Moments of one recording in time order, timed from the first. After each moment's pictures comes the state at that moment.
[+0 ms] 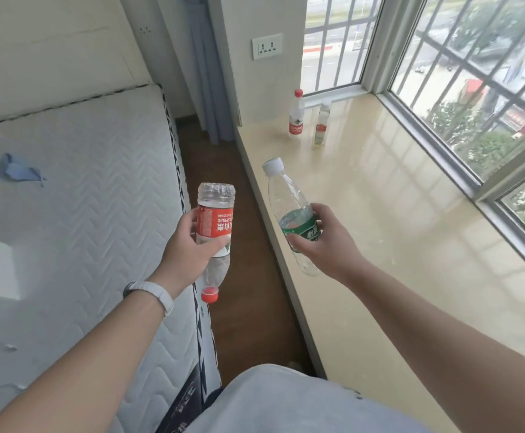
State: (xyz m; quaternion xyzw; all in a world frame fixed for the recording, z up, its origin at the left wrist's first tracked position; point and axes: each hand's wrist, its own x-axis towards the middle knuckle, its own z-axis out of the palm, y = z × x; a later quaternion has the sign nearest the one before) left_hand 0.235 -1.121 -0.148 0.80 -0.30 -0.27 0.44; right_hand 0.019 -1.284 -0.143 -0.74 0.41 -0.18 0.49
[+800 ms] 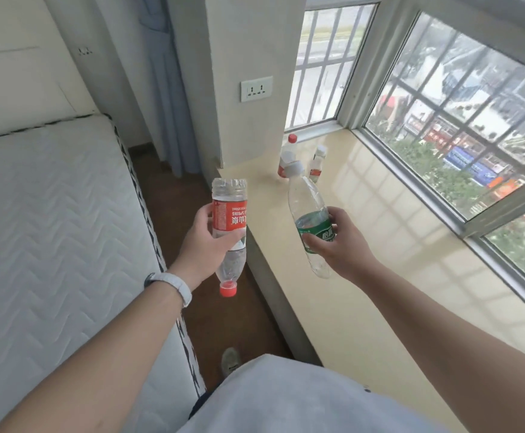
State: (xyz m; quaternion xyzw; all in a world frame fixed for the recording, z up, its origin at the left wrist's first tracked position) left_hand 0.456 -1.302 -0.170 0.72 -0.37 -0.36 0.47; right_hand 0.209 -1.410 -0.139 -0.70 0.54 -0.22 0.42
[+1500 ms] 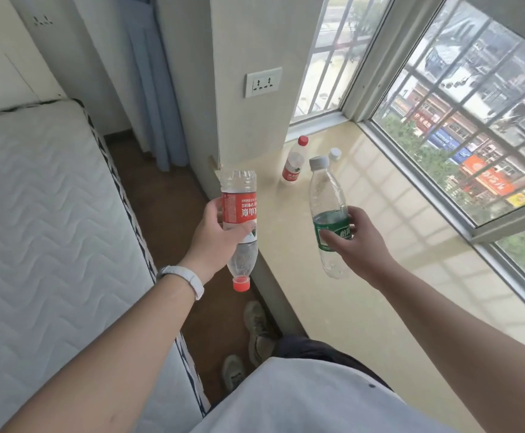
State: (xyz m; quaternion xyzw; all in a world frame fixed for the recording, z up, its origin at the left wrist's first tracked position) left_hand 0.536 -1.405 -0.200 0.70 -0.34 -0.42 0.47; right_hand 0.277 -1.494 -0.160 -0.66 0.59 -0.21 0.40
